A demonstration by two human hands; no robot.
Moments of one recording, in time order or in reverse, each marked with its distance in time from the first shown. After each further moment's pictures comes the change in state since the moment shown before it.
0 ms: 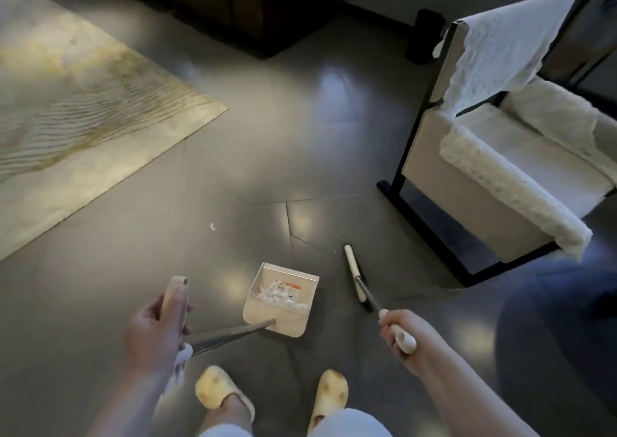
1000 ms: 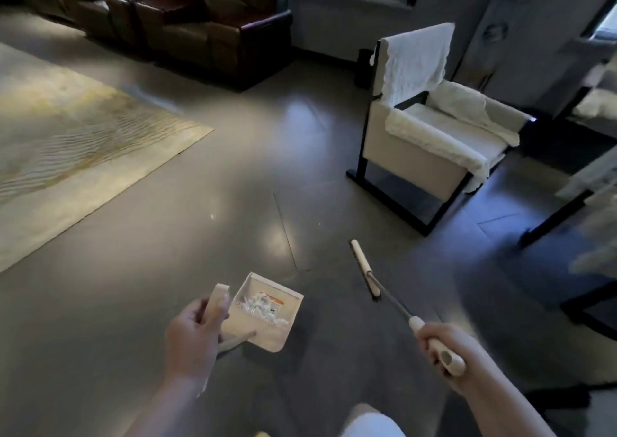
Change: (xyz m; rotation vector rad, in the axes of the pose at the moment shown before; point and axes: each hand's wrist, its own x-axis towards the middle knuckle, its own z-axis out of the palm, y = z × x) left_hand -0.228 -0.146 -0.221 -0.034 -0.255 0.210; right_hand -0.208 0.351 -0.113 -0.044 0.168 -0.209
